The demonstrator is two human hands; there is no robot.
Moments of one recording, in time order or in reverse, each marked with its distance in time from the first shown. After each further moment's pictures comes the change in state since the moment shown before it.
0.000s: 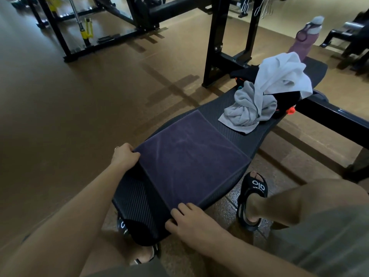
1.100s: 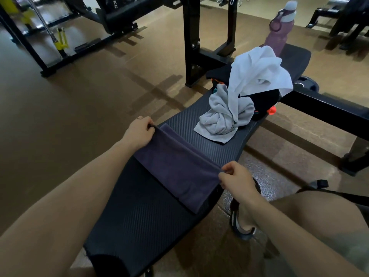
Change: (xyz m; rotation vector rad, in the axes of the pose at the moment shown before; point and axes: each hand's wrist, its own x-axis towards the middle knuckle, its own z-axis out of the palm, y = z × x) left_hand 0.062 0.185 0.036 0.262 0.013 0.587; right_hand -0.063 0.195 -0.036 1.138 0.374 1.310
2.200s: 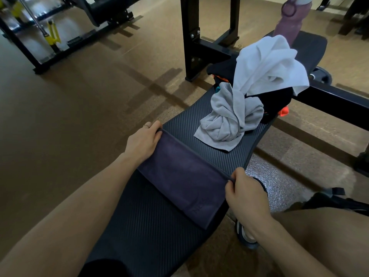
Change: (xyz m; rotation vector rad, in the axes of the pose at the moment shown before) left_hand 0.025 0.002 0.043 0.148 0.028 0.137; right_hand 0.013 -0.004 0.000 -0.465 0.150 -0.176
